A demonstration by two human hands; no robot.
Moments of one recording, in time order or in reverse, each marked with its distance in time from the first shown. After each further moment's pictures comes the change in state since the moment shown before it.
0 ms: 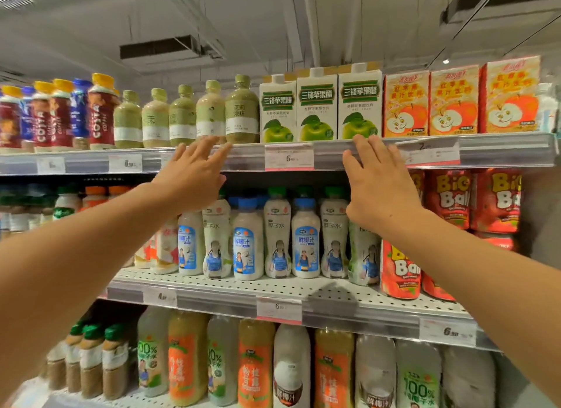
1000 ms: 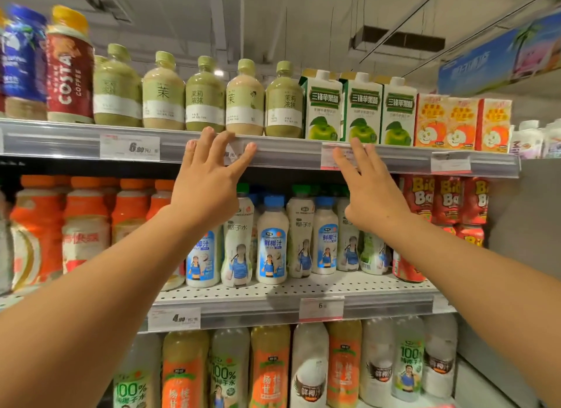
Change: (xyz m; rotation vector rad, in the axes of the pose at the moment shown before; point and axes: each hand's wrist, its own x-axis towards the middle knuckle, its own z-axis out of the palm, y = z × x) left_hand -0.004 -0.078 0.073 -0.254 0.306 0.149; right_hand 0.028 -0.118 -0.009 -0.014 -0.165 0.223
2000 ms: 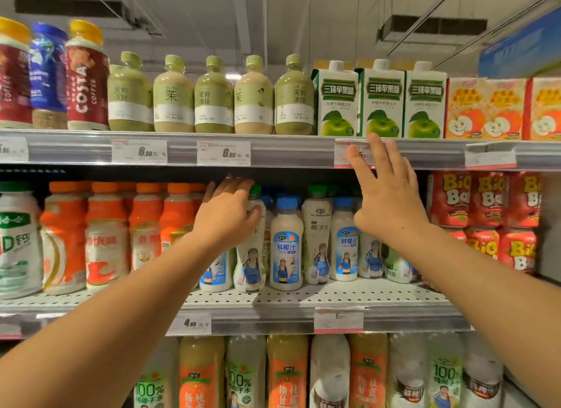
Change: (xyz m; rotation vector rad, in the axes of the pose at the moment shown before) left_hand -0.012 0.006 0.064 -0.221 -0.178 -0.192; right_hand 0.005 0.005 0.029 0.011 0.142 0.009
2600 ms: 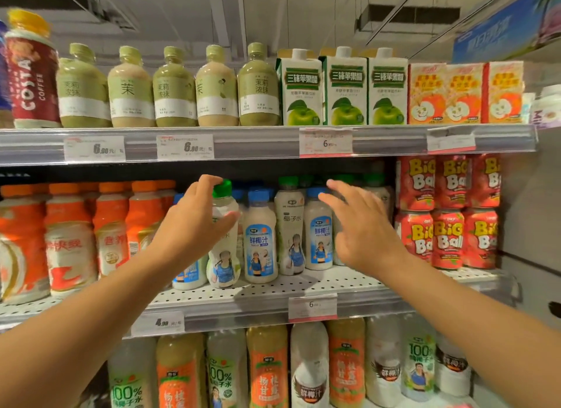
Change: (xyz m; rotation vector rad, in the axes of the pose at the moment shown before) left_hand -0.030 0.015 -0.011 -0.255 0.047 -0.086; right_hand -0.060 0.019 0.034 0.309 0.161 -0.263
